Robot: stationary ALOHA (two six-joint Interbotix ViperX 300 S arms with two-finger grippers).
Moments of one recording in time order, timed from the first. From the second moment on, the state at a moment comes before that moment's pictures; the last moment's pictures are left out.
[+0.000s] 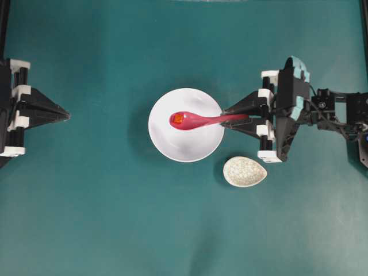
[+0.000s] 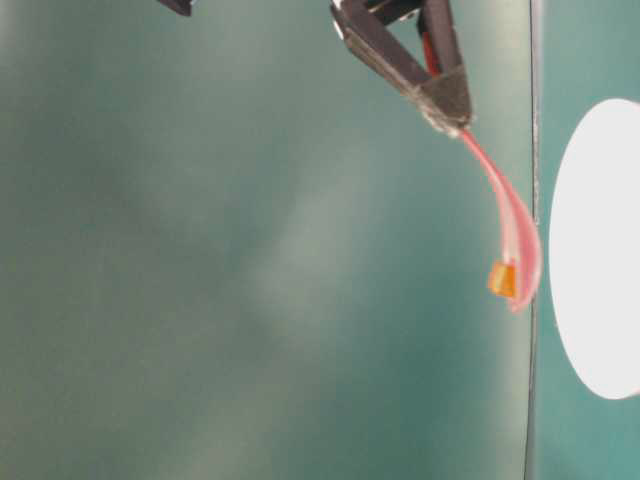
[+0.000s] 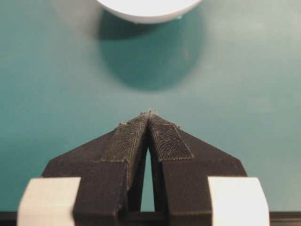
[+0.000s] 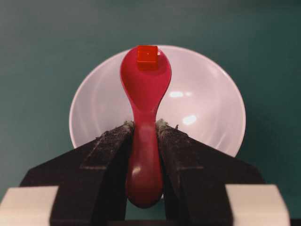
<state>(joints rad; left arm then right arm) 0.06 -0.94 1.16 0.01 0.27 0.05 -0.01 -0.28 0.97 0.22 -0.39 -0.09</state>
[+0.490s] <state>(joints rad) 0.06 -0.94 1.16 0.01 0.27 0.05 -0.01 -0.35 0.97 0.22 -0.32 -0.09</state>
